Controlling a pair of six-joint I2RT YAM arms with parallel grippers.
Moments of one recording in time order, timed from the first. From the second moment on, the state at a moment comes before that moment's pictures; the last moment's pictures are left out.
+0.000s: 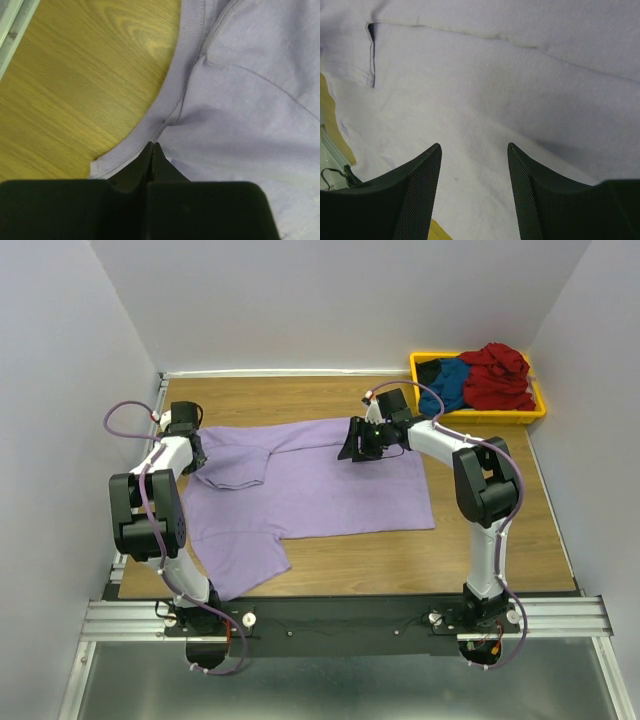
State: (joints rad) left arm 0.12 1.74 1.15 -0.44 -0.31 -0.46; right arm 0.40 2.08 1.47 -0.28 -0.50 0.42
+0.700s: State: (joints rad) left arm 0.12 1.53 0.80 -0.24 -0.13 -0.61; right arm 0.40 2.08 1.44 -0.28 -0.50 0.42
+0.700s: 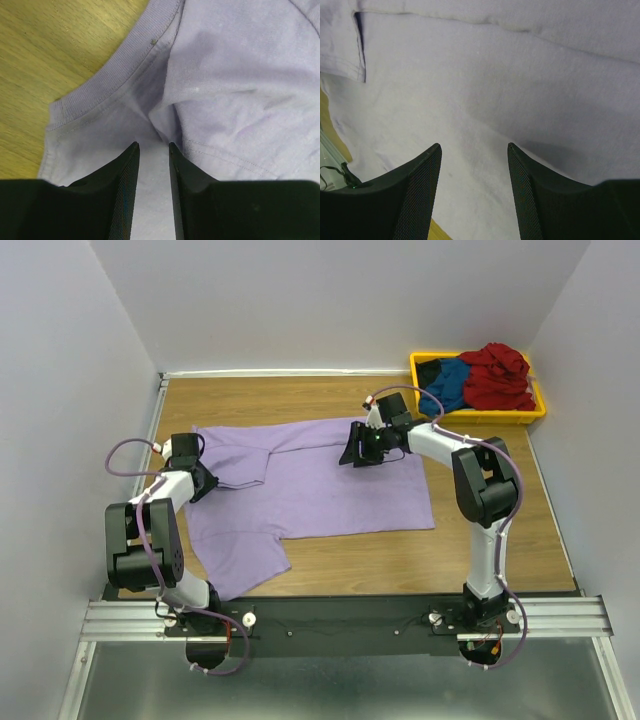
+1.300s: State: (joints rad) left arm 0.12 1.58 0.80 -0.16 -0.10 -0.62; right arm 0.40 2.08 1.41 -0.28 -0.50 0.42
